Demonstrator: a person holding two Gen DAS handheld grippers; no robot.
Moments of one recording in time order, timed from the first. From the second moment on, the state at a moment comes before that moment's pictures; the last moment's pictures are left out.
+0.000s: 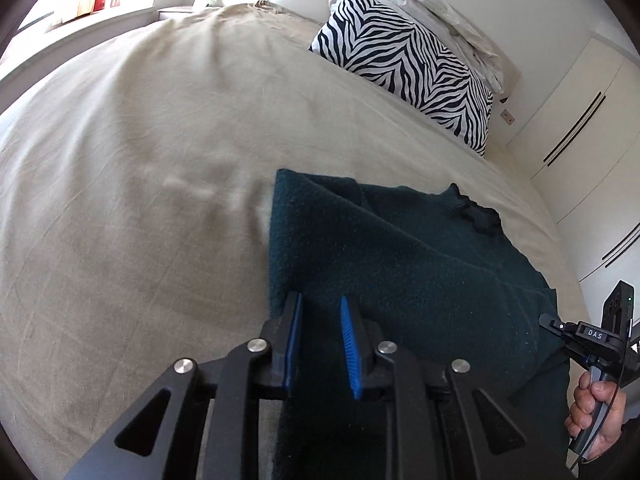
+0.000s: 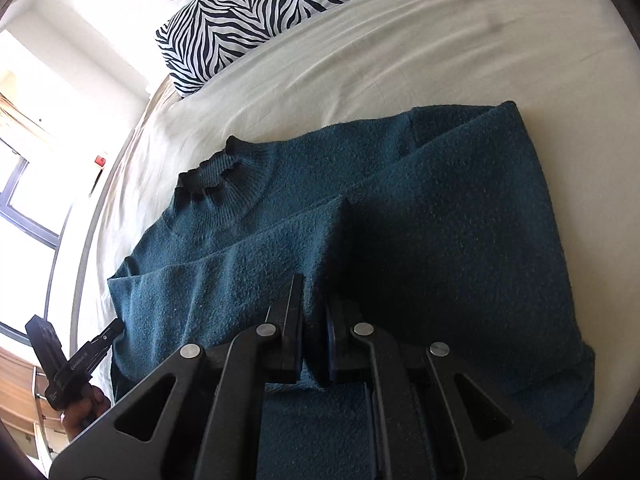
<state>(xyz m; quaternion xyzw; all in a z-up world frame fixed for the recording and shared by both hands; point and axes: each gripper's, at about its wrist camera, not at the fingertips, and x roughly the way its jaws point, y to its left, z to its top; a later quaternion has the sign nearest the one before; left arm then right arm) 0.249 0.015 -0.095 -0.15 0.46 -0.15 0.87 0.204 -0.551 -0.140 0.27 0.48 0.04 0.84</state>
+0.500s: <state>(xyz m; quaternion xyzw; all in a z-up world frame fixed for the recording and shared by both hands) 0.305 0.022 -0.104 -0.22 0.48 -0.16 0.84 0.196 -0.559 -0.152 0.31 0.46 0.06 0.83</state>
